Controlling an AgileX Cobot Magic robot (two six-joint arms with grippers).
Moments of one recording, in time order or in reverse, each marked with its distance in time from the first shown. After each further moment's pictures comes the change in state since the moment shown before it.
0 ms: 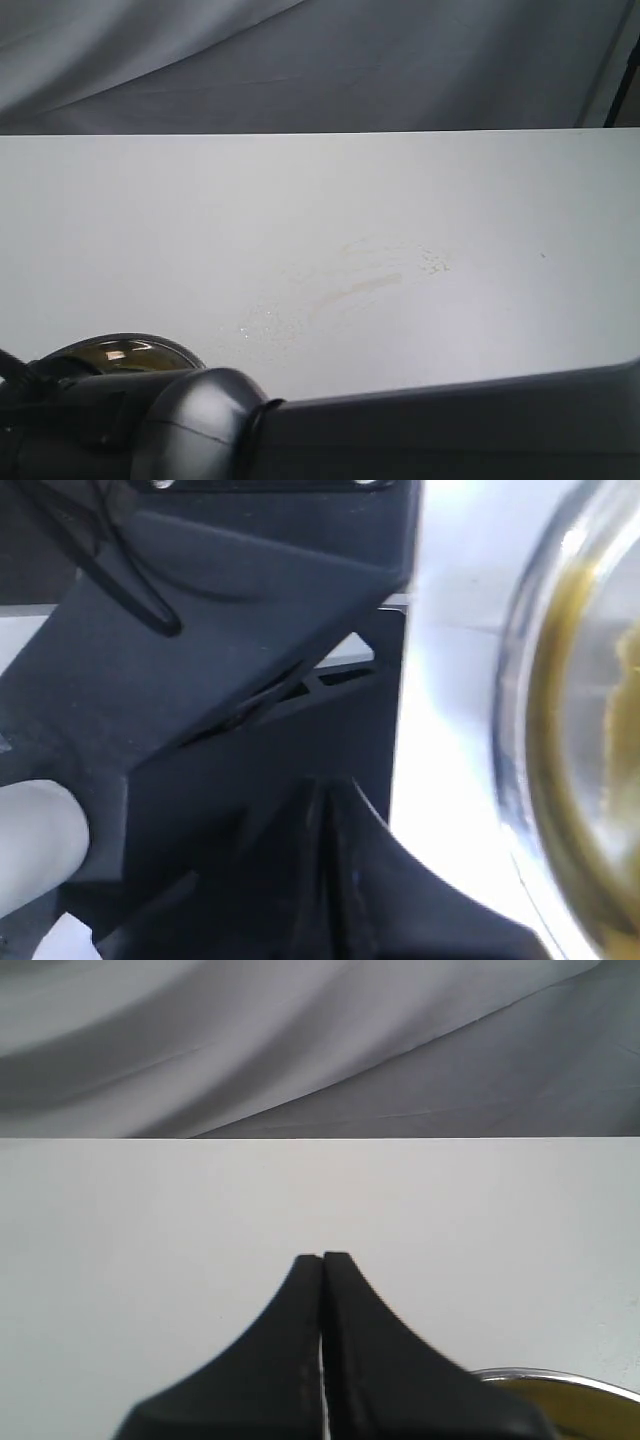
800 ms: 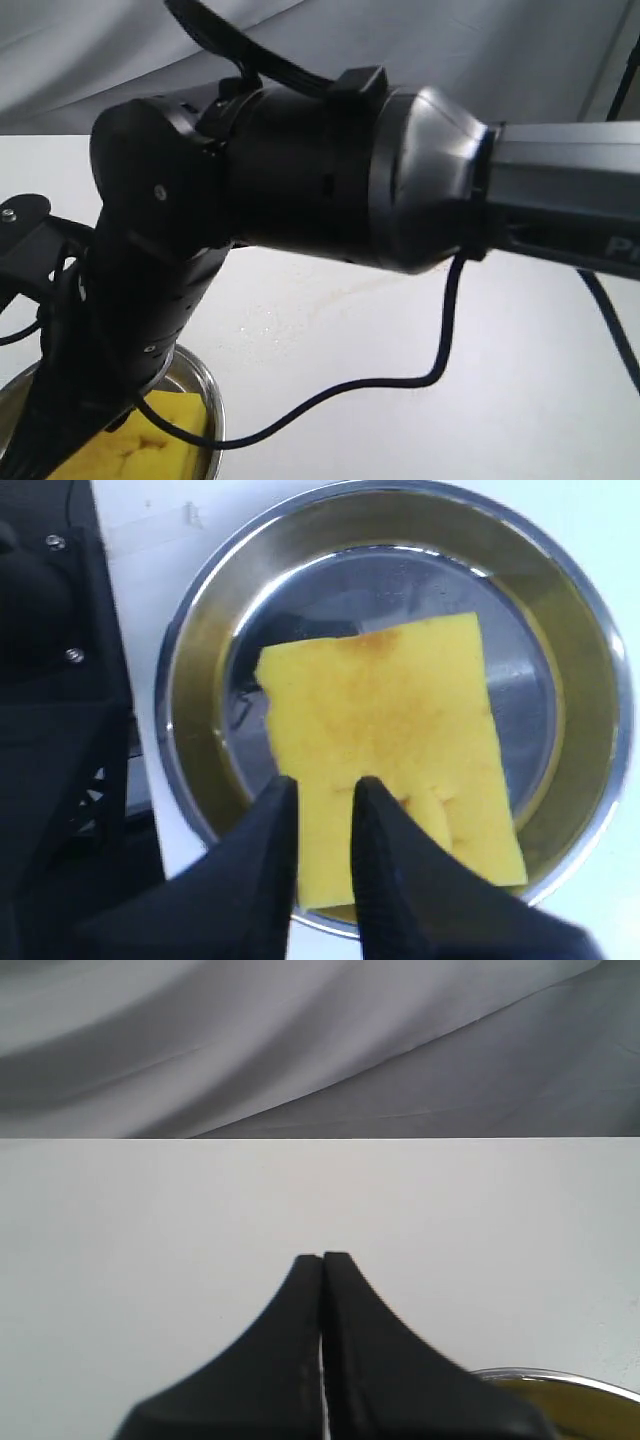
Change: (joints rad) left arm 0.000 0.000 0.000 0.000 0.000 0.000; right arm -0.249 -0.184 -0.002 -0.057 -0.053 0.076
